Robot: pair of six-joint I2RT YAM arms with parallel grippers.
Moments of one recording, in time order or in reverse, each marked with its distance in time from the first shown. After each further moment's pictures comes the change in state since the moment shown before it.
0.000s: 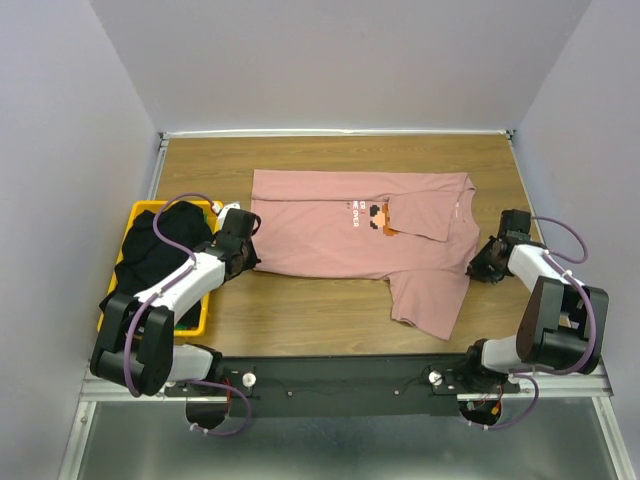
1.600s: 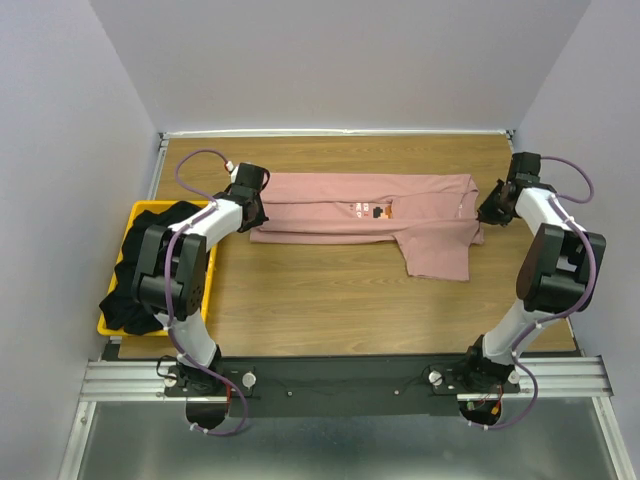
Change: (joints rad) left arm 0.070 0.446 0.457 -0.006 0.003 0.105; right arm 0.004 0.347 0.548 -0.065 0.000 -0.076
